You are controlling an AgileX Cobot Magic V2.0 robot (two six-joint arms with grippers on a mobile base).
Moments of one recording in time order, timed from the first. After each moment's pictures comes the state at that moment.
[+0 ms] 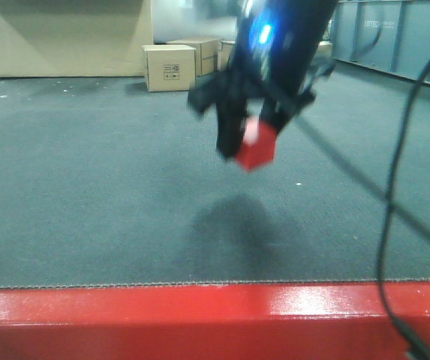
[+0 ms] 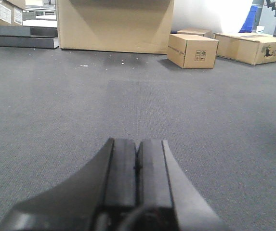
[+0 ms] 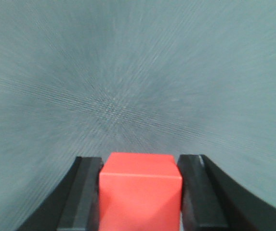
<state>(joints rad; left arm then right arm) -0.05 -0.01 0.03 -0.10 0.03 0.06 0.58 1.85 -1.37 -0.09 0.63 0.07</state>
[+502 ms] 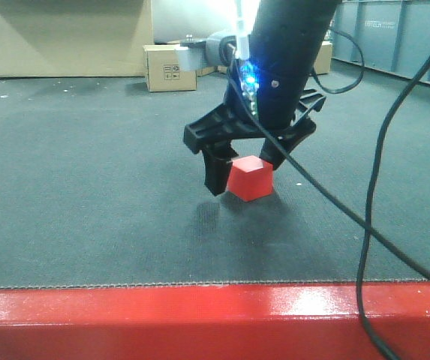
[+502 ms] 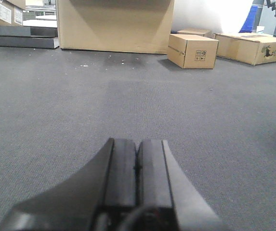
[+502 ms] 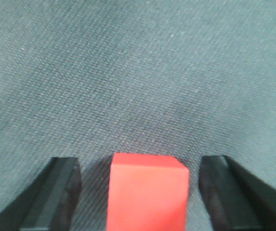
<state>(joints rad) -0.05 -0.01 0.03 -0.10 0.03 0.06 0.58 1.88 -1.37 -0.07 0.63 0.06</state>
